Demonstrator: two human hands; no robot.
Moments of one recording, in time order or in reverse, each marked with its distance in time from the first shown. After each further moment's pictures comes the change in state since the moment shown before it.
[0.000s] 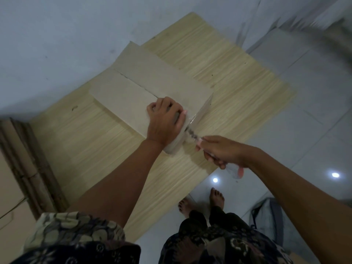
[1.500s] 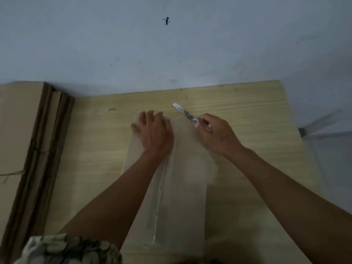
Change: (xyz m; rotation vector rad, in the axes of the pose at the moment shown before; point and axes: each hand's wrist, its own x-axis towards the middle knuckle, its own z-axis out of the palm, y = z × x) left_hand 0.111 -0.100 0.014 0.336 -0.027 -1.166; right_hand 0.219 -0.201 -0.099 -0.649 0.129 -0.662
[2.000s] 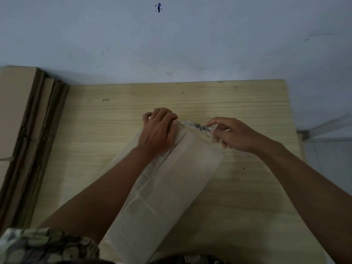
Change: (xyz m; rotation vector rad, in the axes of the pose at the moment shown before) left_hand -0.010 0.013 0.007 -0.210 0.070 0.548; right_hand 0.013 0.053 -0.069 0.105 -0.432 0.099
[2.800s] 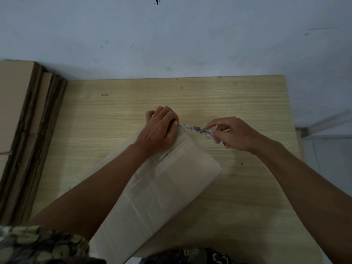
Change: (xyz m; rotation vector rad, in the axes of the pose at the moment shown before) left_hand -0.006 0.006 -0.006 -0.087 -0.104 0.088; right_hand -0.010 0.004 0.002 -0.042 0.016 -0.030
